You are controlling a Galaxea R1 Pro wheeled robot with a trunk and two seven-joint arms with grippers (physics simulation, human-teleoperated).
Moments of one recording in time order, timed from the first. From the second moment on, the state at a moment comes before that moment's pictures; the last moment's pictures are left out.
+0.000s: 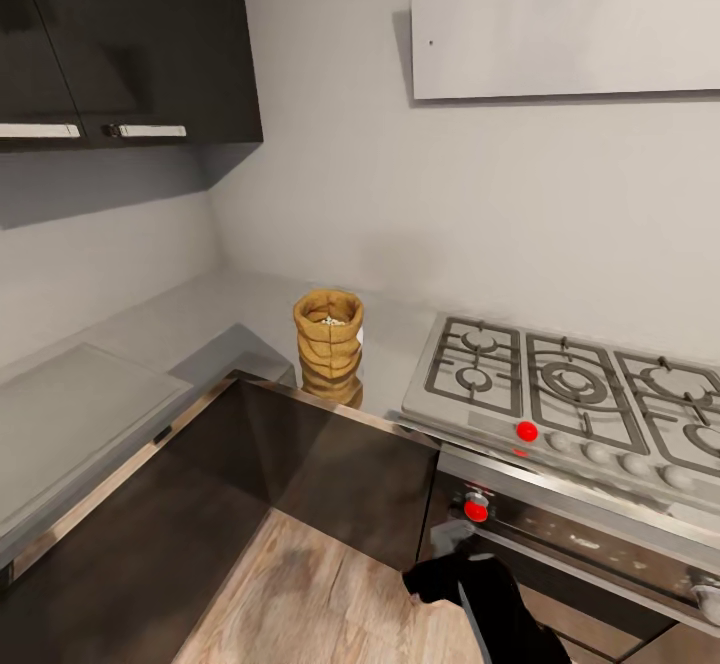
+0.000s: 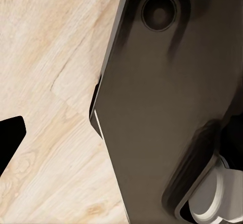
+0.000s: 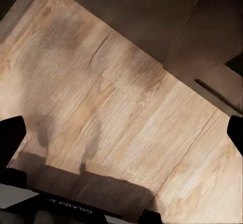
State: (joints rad) left arm 0.00 -0.01 0.01 -0.09 0.29 -0.05 0.11; right arm -0.27 0.14 0.04 -1.09 0.27 0.72 0.23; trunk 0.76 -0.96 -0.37
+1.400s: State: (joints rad) left arm 0.00 -0.01 0.01 -0.08 0.29 -0.05 0.10; right arm -1.31 0.17 -0.21 -0.81 0.27 1.04 0.04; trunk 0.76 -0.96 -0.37
